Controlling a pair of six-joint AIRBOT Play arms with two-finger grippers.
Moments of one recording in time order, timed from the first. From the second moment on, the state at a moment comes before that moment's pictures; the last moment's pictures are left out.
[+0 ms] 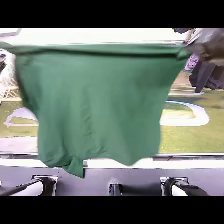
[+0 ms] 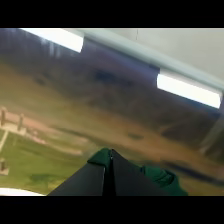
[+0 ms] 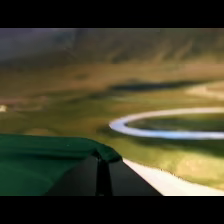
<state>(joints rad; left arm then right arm) 0.25 -1.30 1.87 1.25 -1.14 -1.71 -0.09 -1.23 1.87 -1.10 1.38 1.73</state>
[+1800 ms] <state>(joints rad) 0.45 -1.25 1.07 0.97 -1.23 -1.41 -0.49 -1.31 0.74 -0.99 1.28 1.24</state>
